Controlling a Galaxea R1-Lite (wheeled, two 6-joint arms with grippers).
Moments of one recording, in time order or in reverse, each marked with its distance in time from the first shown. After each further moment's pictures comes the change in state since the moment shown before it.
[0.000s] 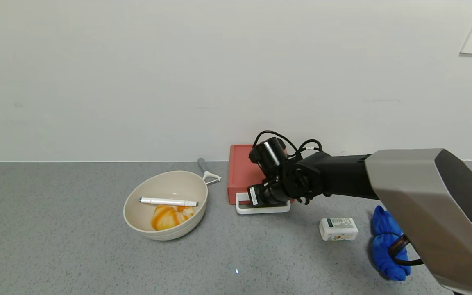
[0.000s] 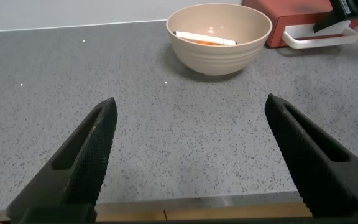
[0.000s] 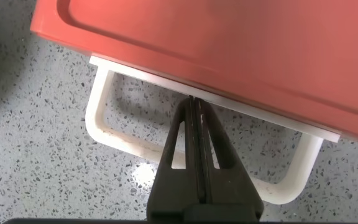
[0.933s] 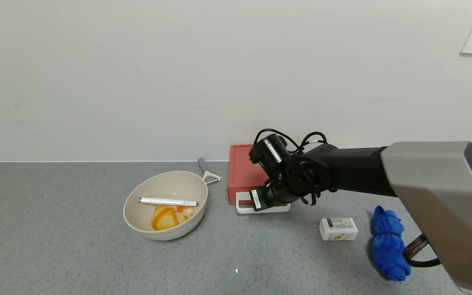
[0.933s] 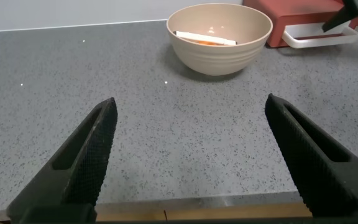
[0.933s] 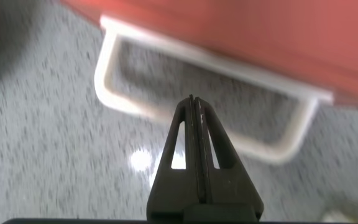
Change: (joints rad) left arm 0.000 0.000 0.000 0.000 0.000 0.000; right arm 0.021 -0.055 0.012 0.119 0.004 0.001
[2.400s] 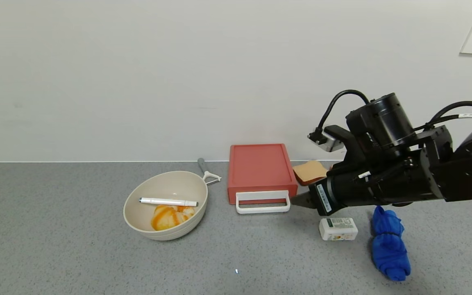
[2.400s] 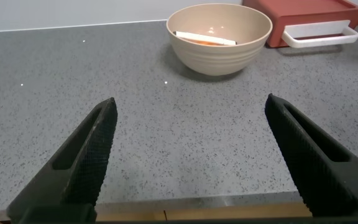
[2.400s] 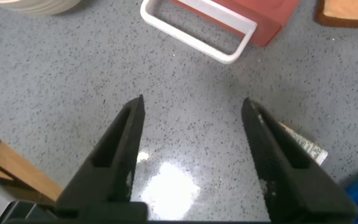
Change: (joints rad) left arm 0.000 0.000 0.000 0.000 0.000 0.000; right arm -0.070 -0.604 0.643 -0.206 0.196 -0.182
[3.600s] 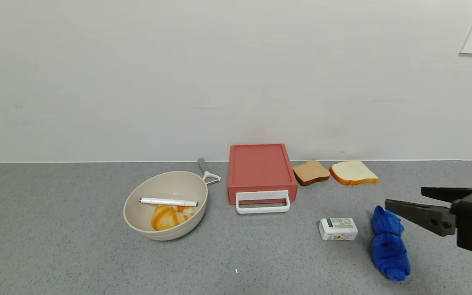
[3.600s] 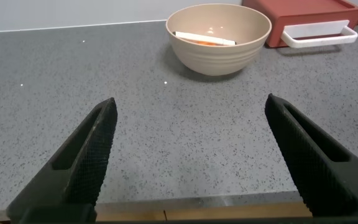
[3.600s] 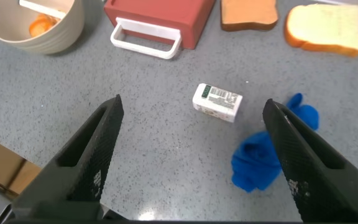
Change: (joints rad) left arm 0.000 0.000 0.000 0.000 0.000 0.000; right arm -0.224 -0.623 0.544 -0.233 0.050 0.005
